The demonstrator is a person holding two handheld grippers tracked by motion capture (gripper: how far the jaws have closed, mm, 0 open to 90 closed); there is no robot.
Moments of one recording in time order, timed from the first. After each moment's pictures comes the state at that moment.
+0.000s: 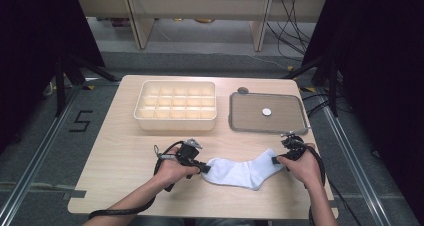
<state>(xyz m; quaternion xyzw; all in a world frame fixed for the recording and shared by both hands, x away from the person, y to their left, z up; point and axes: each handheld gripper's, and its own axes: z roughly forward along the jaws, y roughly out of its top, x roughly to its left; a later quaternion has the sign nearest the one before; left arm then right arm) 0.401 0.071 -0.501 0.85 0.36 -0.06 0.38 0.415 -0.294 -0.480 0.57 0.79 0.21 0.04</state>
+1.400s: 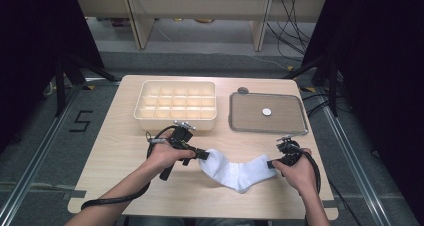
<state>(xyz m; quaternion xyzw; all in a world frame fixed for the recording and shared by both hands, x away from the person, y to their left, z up) 0.416 0.083 -0.448 0.83 0.38 -0.09 0.41 0.392 -0.271 -0.468 0.59 0.78 0.22 0.01</state>
